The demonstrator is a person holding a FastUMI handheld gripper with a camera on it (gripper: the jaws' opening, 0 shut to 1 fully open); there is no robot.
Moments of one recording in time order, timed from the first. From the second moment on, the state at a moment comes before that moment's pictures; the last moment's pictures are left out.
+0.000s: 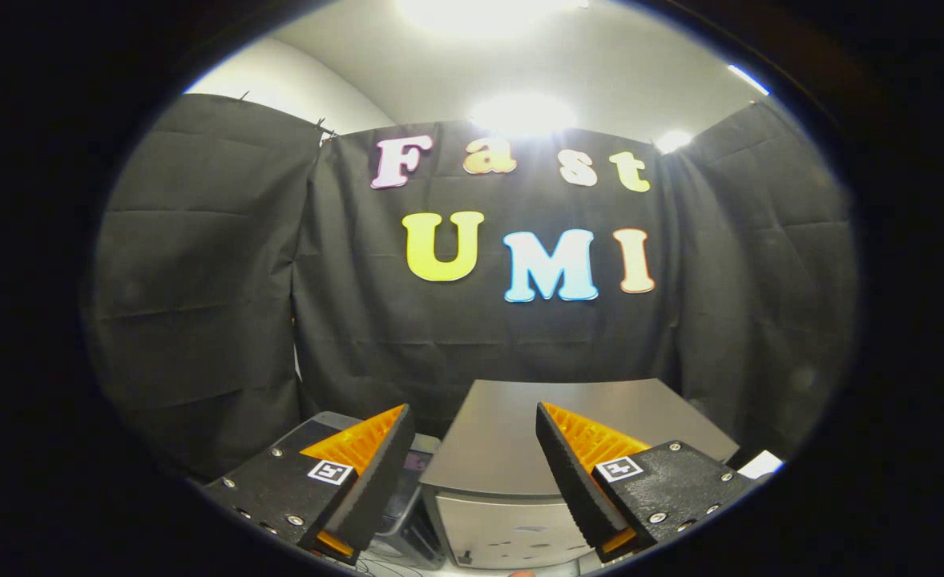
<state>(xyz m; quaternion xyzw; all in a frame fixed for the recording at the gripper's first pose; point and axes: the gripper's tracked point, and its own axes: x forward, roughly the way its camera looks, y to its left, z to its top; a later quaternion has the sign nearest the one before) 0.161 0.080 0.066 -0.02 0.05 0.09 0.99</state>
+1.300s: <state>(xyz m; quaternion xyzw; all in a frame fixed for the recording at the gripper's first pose) 0.126 -0.058 0.076 0.01 0.04 0.04 1.00</state>
